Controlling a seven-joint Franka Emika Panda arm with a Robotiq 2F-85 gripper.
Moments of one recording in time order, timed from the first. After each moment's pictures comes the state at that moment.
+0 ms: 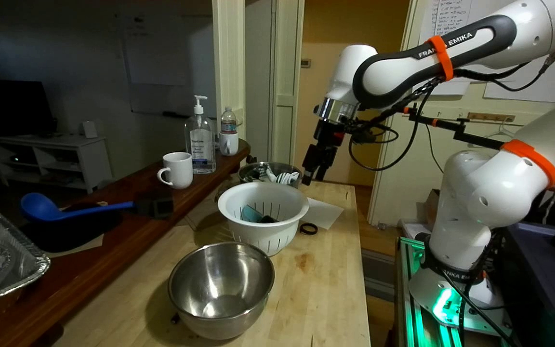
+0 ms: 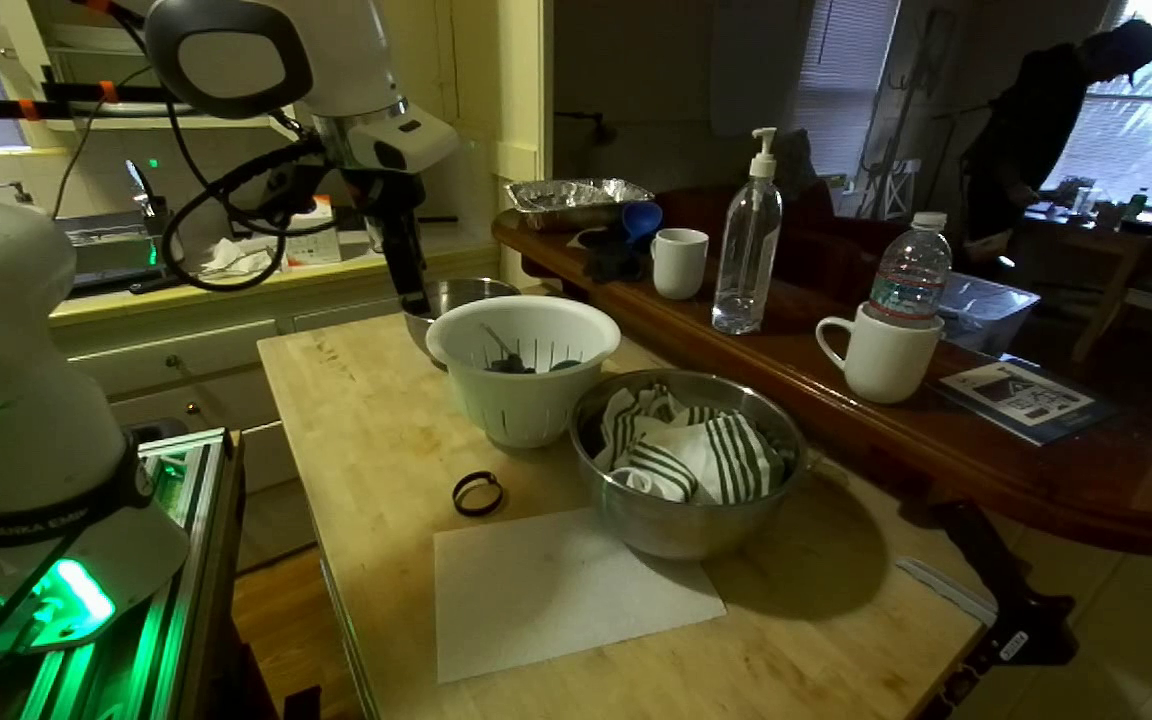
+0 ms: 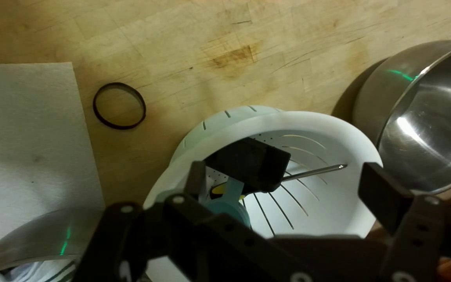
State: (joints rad) arm 0.03 -0.74 -0.05 -2.80 0.19 2.25 0.04
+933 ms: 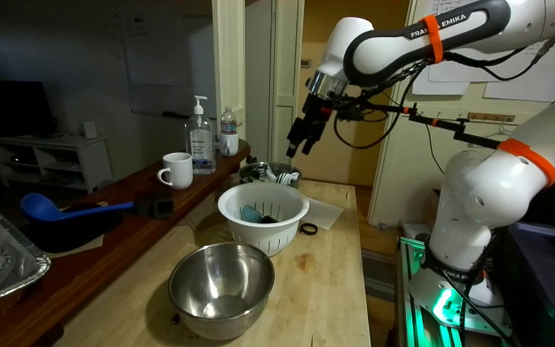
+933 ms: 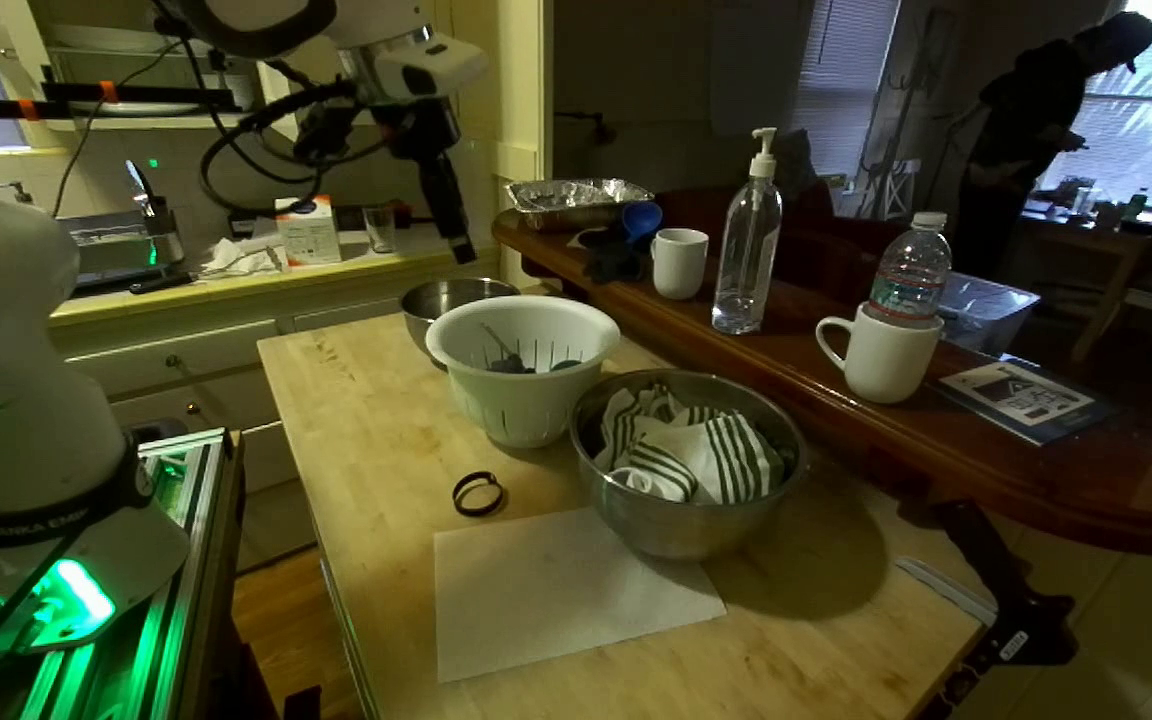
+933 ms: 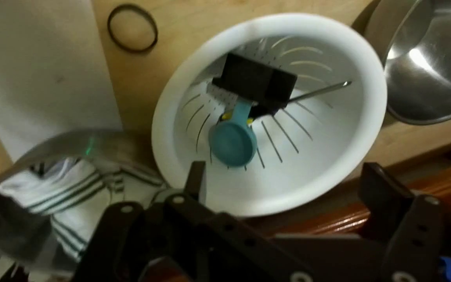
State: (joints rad) arm -0.01 -0.68 -0.02 -2.63 0.12 2.27 0.08
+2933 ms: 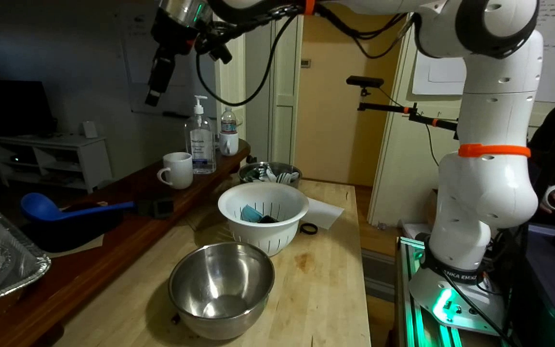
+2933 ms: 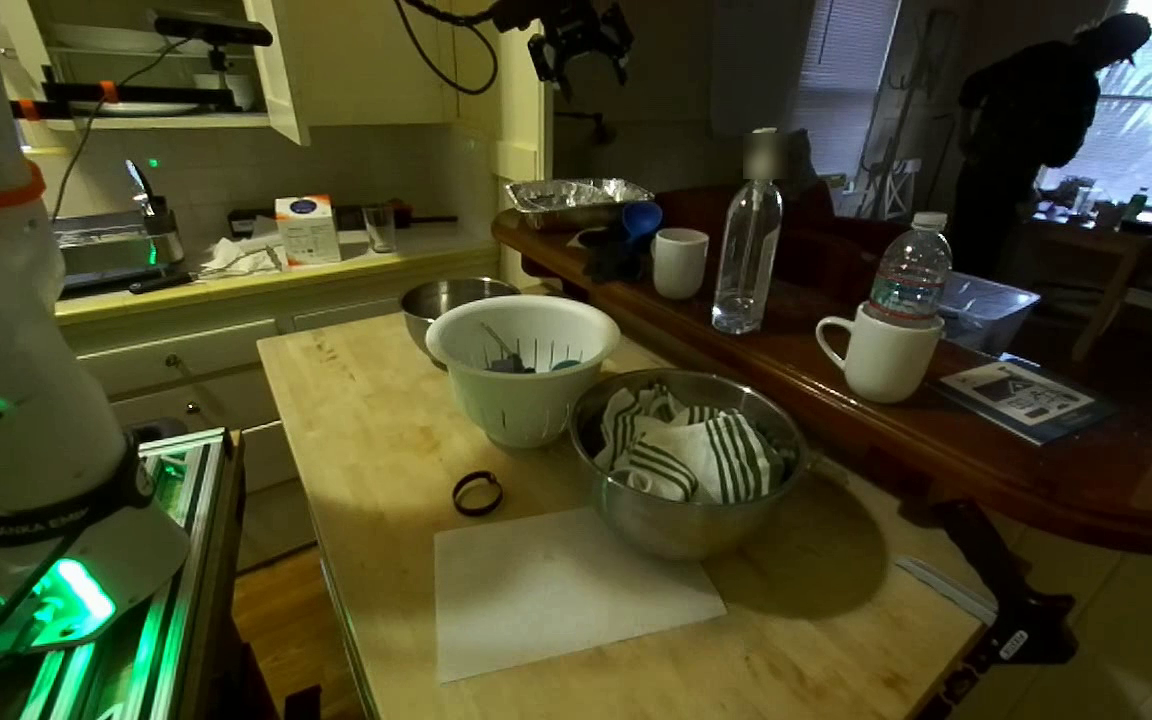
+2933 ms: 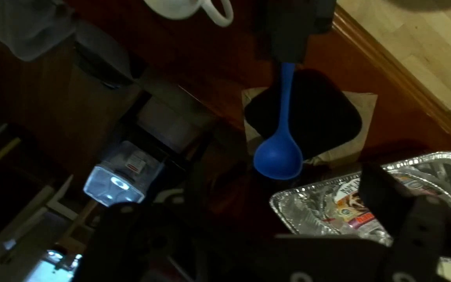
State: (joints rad) arm 0.16 0.12 0.20 -1.56 -0.17 2.22 -0.42
